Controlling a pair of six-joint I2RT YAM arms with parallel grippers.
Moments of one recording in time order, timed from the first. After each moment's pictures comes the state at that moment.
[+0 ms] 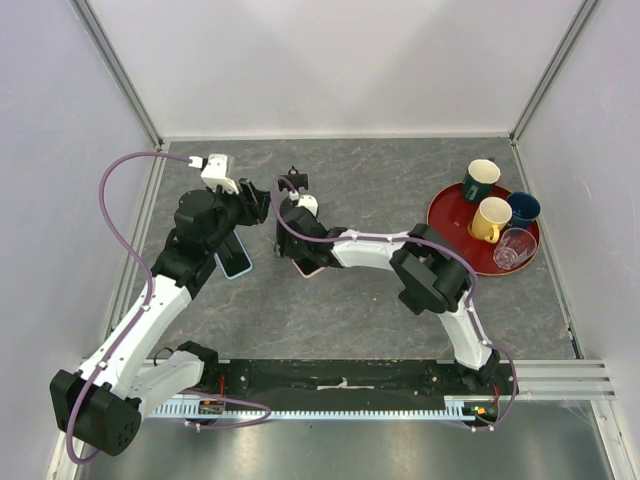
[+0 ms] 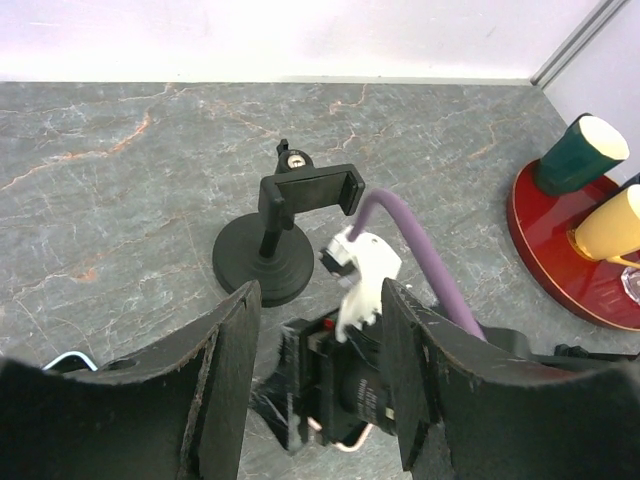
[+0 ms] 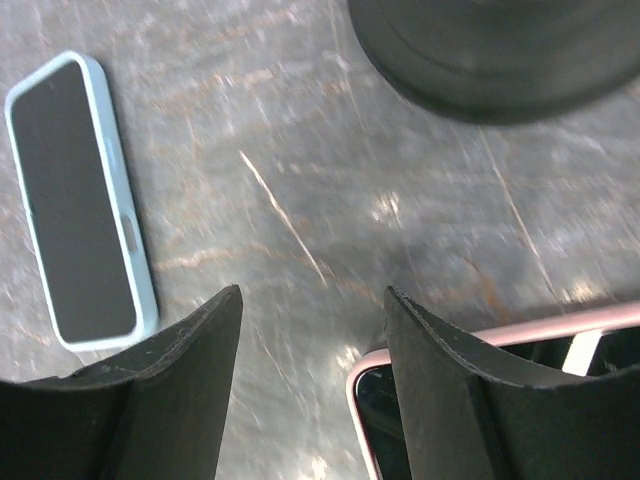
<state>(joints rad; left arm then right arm) -0.37 0.97 0.84 -0.02 0.01 -0.27 0.91 2.18 1.48 0.00 0.21 0.73</state>
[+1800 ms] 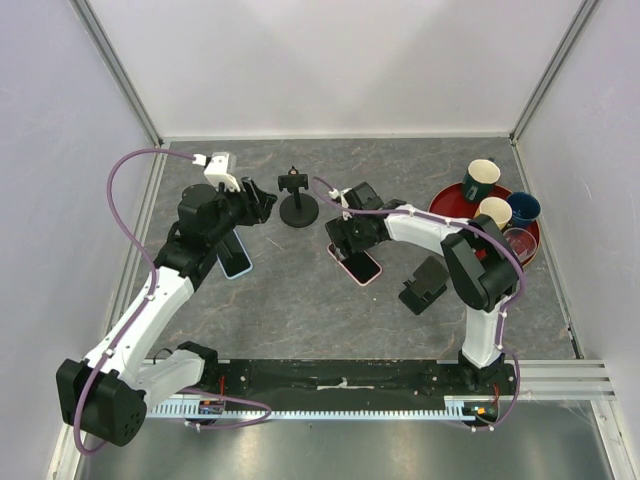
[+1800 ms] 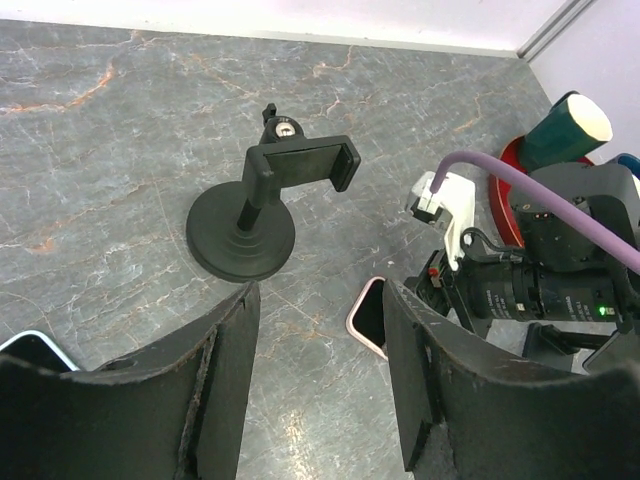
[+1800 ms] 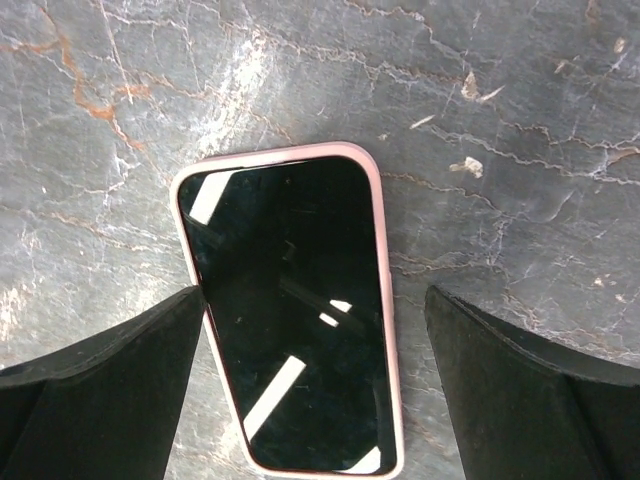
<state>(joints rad) -0.33 1.03 0.86 -0.05 0.10 -0.34 0.60 1.93 1.28 -0.42 -0.11 0.11</state>
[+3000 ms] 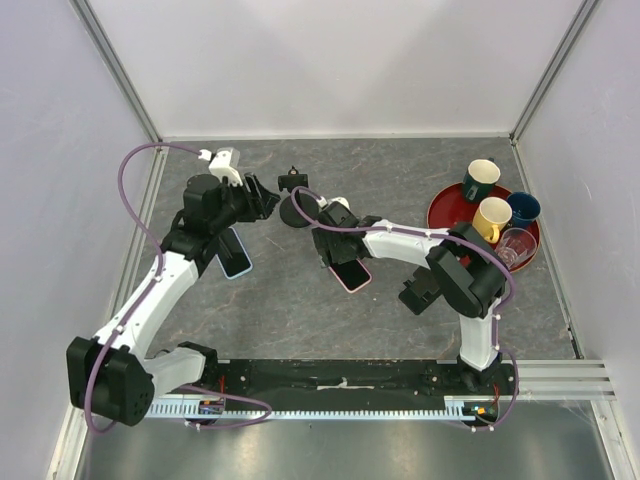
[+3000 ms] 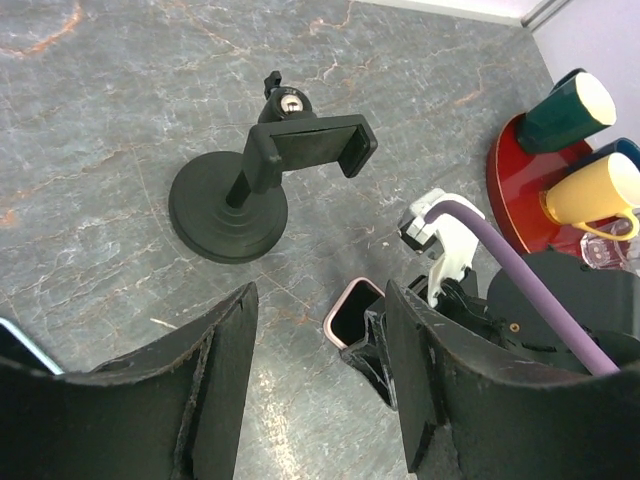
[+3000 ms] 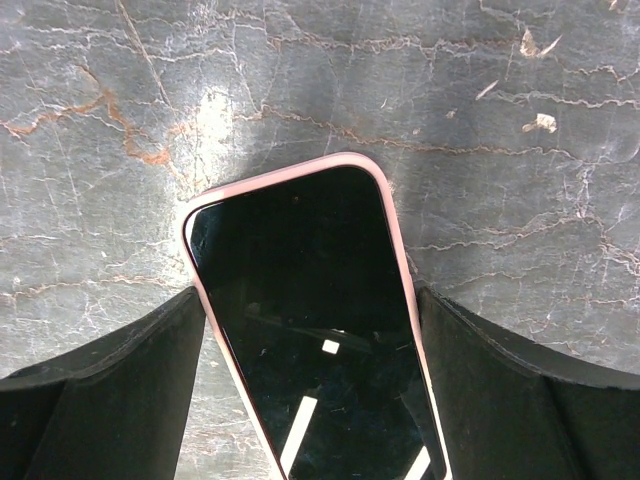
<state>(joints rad) -0.28 1.12 0.89 -0.07 0.19 -0.39 0.78 1.95 1.28 -0.38 0.22 0.43</state>
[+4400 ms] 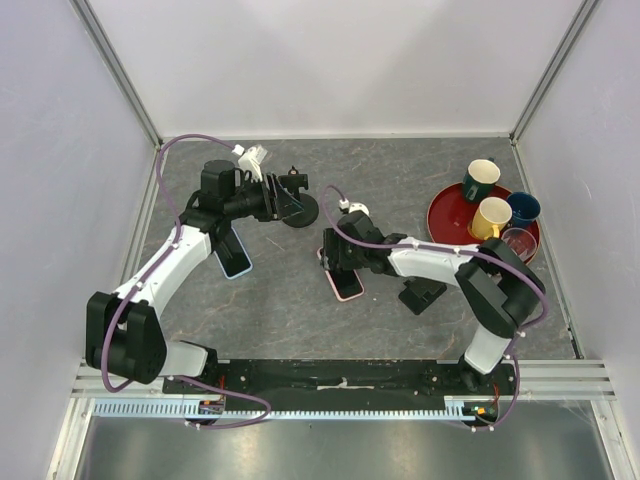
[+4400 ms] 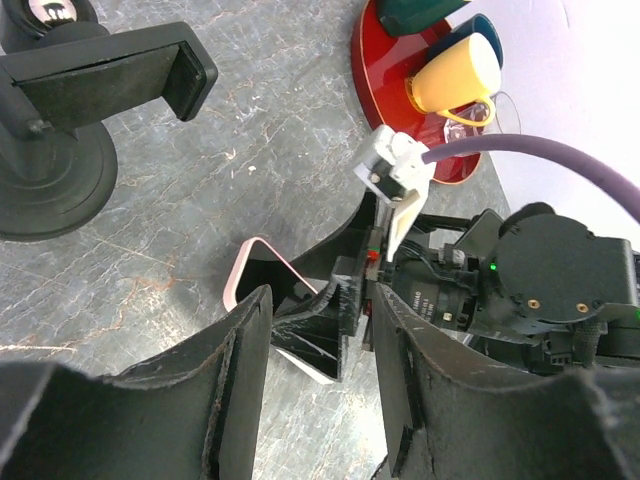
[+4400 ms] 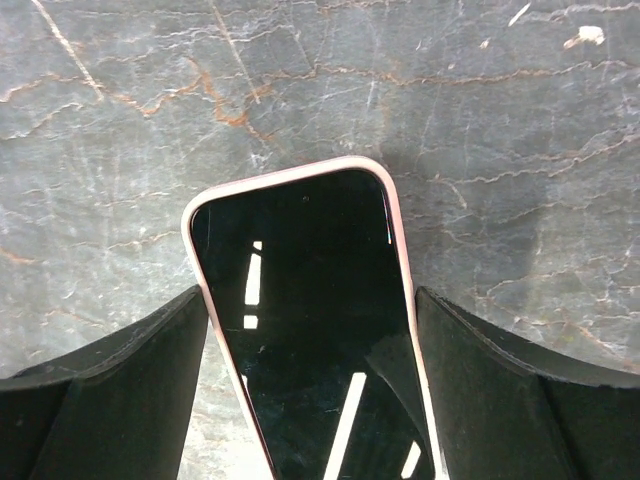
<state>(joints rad) -0.27 1.36 1.01 -0.10 0.62 -0.46 0.77 1.72 0.95 -0.04 0.09 0.63</state>
